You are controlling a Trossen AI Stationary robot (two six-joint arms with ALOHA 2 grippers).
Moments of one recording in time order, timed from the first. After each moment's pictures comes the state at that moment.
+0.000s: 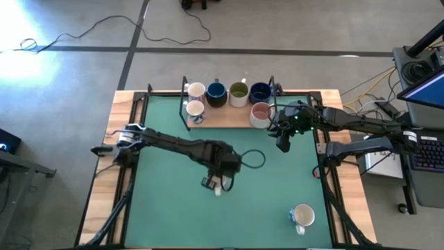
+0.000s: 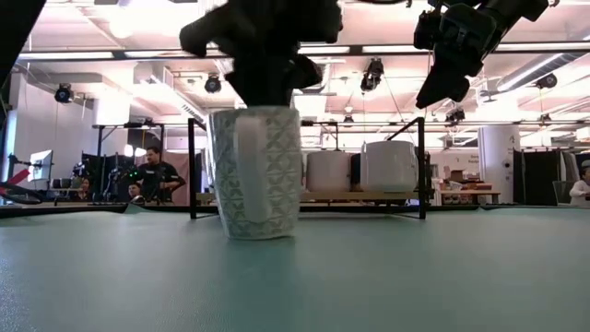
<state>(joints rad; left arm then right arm) -0.17 2.01 1.74 -1.06 -0.09 0.26 -0.29 1.00 0.85 -0.64 -0.13 0.10</state>
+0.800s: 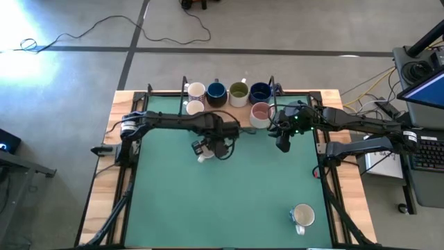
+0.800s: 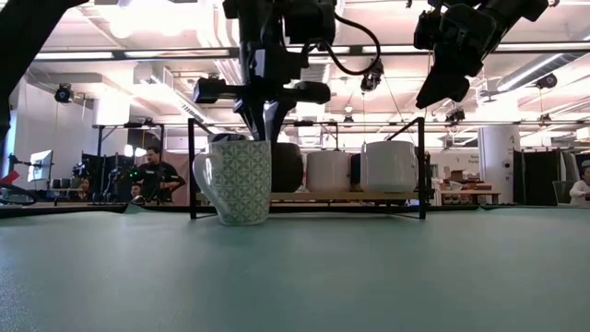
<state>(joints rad) 0.09 2.00 1.74 -1.17 -0.09 1.20 -0.29 1.00 0.85 -0.64 -0.13 0.10</state>
